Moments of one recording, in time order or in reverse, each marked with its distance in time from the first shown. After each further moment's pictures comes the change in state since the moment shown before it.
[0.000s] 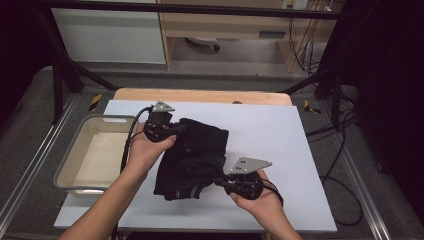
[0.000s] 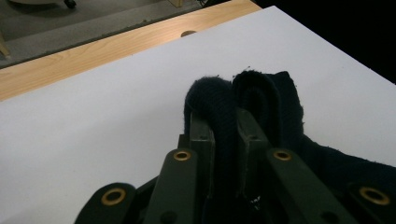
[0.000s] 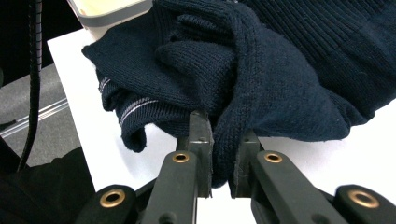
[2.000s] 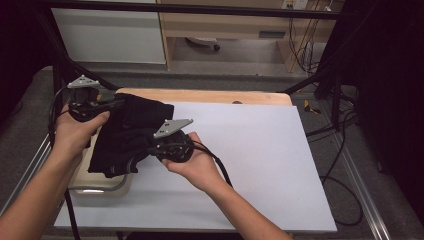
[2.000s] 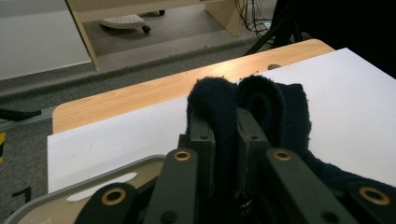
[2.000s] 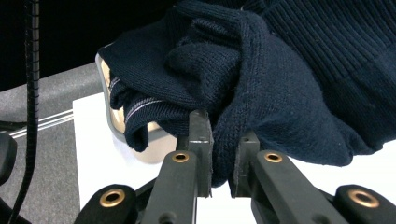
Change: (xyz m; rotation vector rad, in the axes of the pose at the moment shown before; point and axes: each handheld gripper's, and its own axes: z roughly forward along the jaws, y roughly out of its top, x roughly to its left) left arm 0.117 -0.001 -0.115 -0.104 0.188 -0.080; right arm 0.049 0.141 0.112 -0.005 0.117 -0.149
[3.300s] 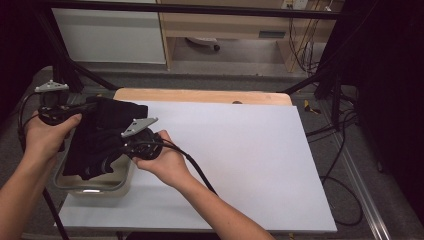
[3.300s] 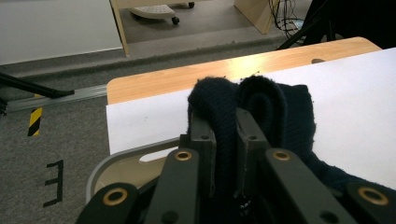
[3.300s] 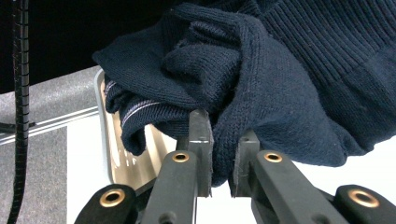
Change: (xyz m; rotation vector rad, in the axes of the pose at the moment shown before) left arm 0.060 -0.025 -0.022 0.009 0.086 -0.058; right arm 0.017 0.026 0.066 -0.001 0.027 -0.034
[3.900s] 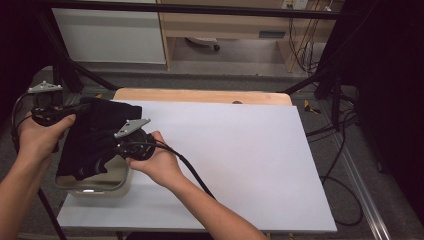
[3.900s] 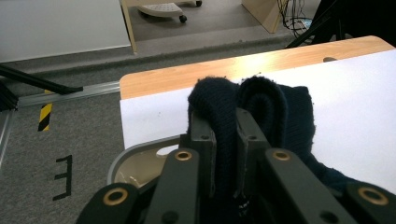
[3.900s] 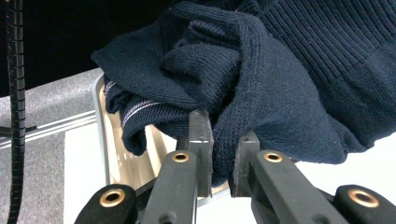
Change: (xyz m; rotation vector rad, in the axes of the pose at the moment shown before) left arm 0.014 -0.005 -0.003 0.010 0.024 -0.005; right arm 0.004 0.002 0.018 -0.006 0.007 0.008
